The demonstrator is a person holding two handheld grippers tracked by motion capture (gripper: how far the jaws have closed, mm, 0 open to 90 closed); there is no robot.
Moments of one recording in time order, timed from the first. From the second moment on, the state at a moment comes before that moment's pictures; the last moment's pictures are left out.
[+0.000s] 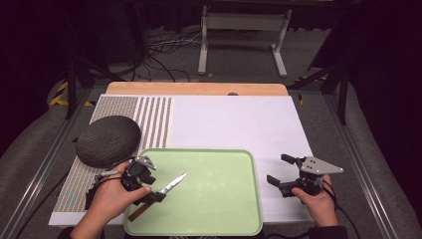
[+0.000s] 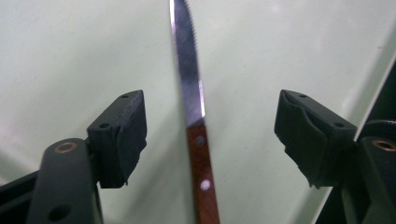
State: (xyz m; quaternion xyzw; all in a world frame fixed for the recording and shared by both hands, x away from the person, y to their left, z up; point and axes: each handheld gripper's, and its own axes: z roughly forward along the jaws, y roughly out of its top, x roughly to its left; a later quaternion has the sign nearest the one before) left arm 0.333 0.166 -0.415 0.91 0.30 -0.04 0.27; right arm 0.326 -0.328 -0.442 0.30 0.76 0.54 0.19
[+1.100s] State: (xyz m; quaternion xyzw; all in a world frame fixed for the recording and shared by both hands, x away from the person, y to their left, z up) left arm 0.340 0.145 -0.442 0.95 0.18 -0.05 0.24; right arm 0.327 -0.329 -0.443 0.30 0.76 0.54 0.19
